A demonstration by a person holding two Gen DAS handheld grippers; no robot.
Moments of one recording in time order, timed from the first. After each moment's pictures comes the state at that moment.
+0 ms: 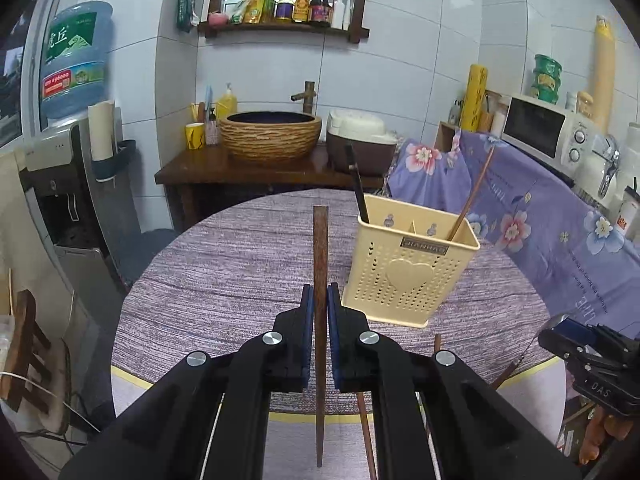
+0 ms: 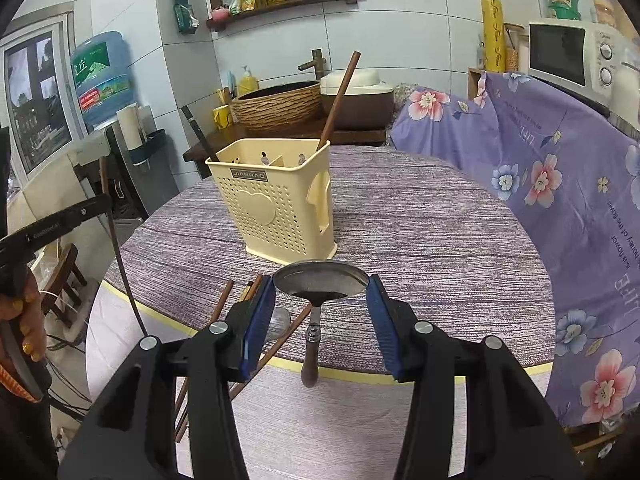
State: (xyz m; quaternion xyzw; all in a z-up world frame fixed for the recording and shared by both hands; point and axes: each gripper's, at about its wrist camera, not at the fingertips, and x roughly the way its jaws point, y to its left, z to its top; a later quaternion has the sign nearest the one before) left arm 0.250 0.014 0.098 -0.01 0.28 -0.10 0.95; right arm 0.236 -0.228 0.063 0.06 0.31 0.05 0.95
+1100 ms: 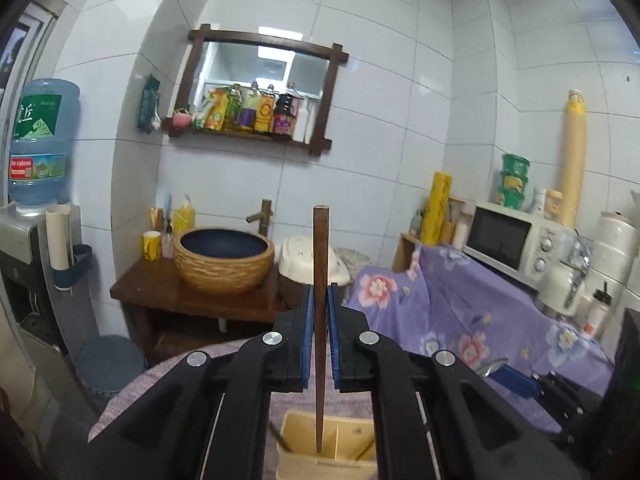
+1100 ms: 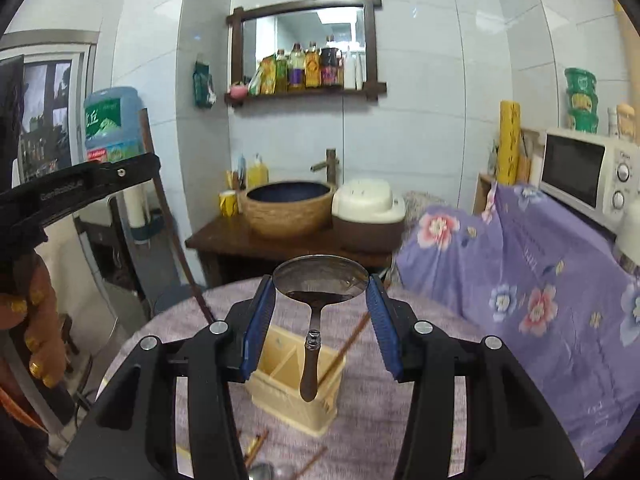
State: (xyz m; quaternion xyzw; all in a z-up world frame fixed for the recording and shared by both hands) left arm 0.326 -0.038 0.247 -0.07 0.12 -0.15 0.98; right arm 0.326 -0.201 0.217 0.01 0.17 0.05 0.98
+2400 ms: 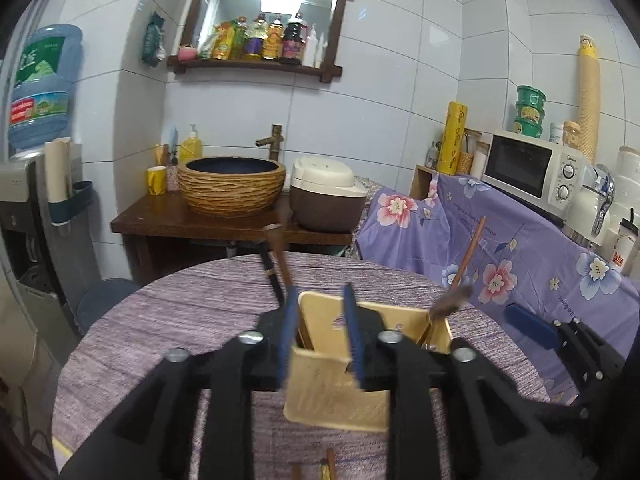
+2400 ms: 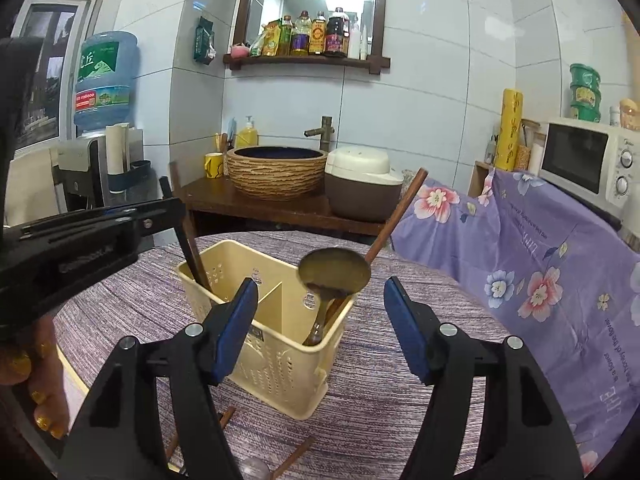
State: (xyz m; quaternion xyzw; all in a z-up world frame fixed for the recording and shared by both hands) left arm 0.316 -0.036 0.113 -0.04 0.20 -0.14 0.97; right arm 0.326 -0.182 0.094 -0.05 0.18 0.02 0.98
